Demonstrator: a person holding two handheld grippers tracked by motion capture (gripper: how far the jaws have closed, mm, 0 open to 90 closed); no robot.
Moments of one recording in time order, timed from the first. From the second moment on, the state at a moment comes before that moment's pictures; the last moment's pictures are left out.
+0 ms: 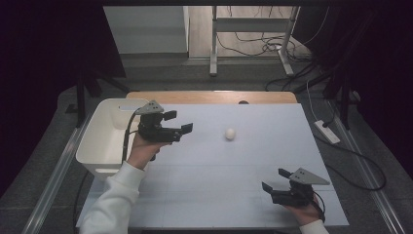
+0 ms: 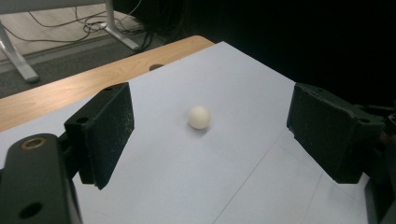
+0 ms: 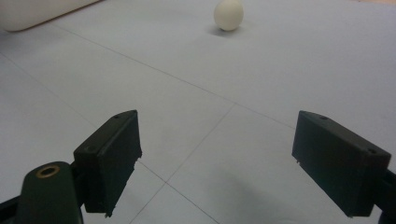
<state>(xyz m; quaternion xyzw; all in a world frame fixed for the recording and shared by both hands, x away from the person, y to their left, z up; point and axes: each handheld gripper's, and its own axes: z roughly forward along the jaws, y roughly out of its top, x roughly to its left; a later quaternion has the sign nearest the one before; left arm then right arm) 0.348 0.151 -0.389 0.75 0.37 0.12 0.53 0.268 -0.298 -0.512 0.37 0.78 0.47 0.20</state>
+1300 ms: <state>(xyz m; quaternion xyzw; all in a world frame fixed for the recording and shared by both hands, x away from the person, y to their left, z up) 0.365 0.115 -0.407 0.77 0.37 0.11 0.51 0.268 -0.299 -0.512 0.37 0.78 0.47 0.19</state>
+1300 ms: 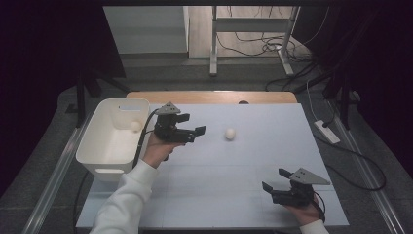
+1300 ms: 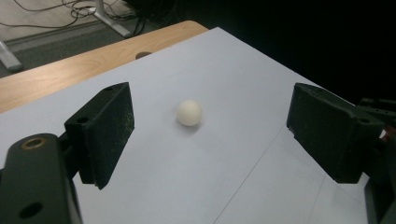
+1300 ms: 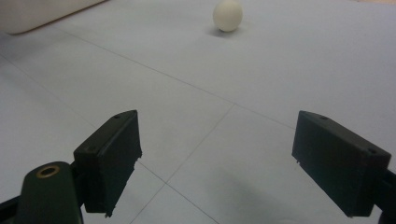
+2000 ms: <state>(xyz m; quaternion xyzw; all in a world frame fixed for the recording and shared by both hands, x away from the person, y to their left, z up) 0.377 0.094 -0.419 0.78 0.37 0.10 0.50 0.271 -0.295 -0.509 0.37 0.78 0.48 0.19</state>
